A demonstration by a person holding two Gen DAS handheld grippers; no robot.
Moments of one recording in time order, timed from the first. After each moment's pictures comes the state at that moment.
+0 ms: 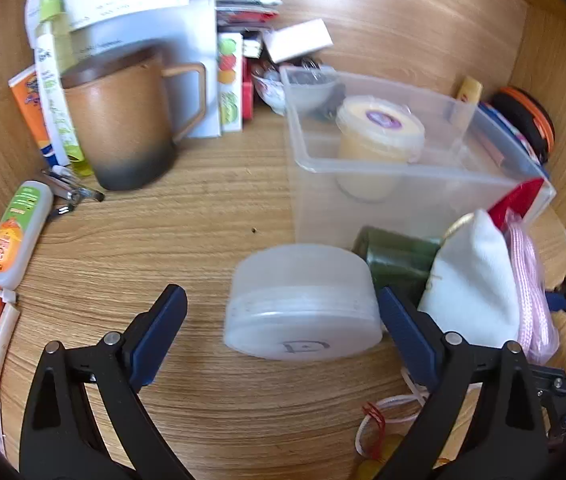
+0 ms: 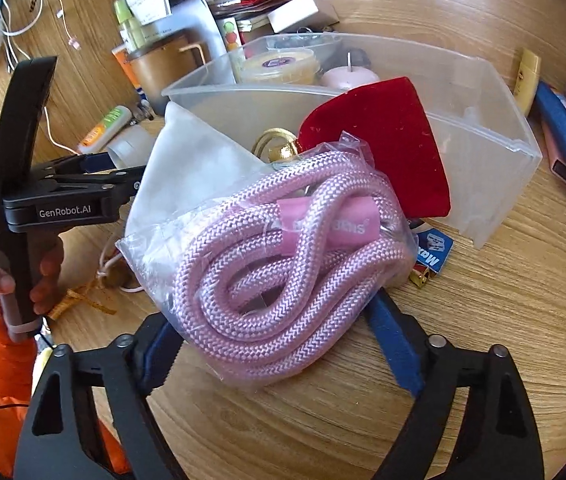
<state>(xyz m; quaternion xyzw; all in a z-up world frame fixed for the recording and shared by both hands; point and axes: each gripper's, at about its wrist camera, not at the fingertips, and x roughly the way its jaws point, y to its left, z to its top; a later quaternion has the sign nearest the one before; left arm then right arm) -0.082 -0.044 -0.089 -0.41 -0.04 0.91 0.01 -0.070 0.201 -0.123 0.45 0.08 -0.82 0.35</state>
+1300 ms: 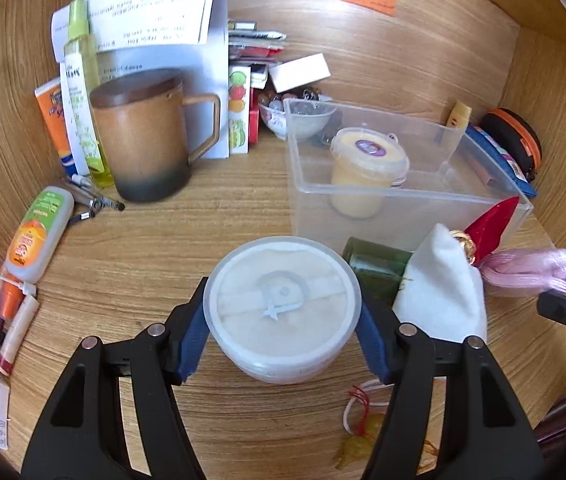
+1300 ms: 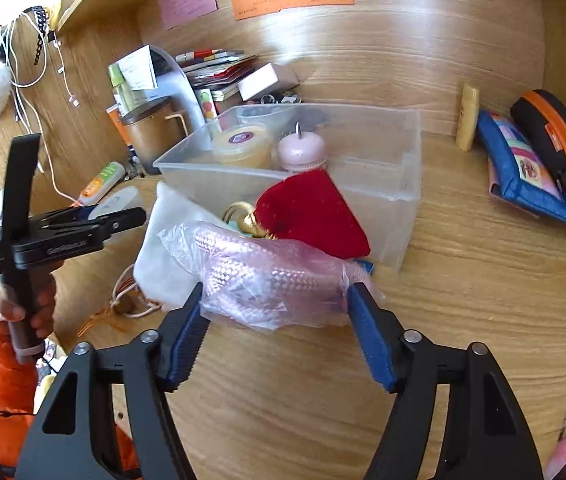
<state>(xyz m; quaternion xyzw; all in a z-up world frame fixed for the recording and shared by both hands) -0.058 -0.041 -0.065 -0.38 -0.04 0.92 0.00 -0.066 0.240 -0.080 0.38 0.05 -0.87 0.32</state>
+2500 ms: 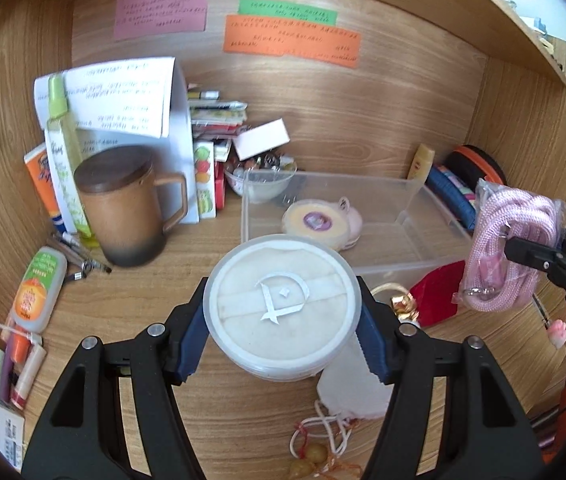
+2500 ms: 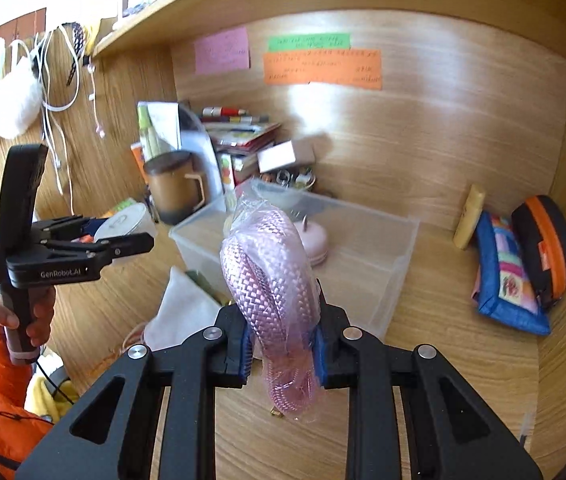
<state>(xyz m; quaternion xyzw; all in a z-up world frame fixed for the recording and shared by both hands) -0.059 -0.017 -0.007 -0.32 -0.04 0.94 0.04 -0.090 0.242 -0.010 0.29 0.09 -0.88 0.36</state>
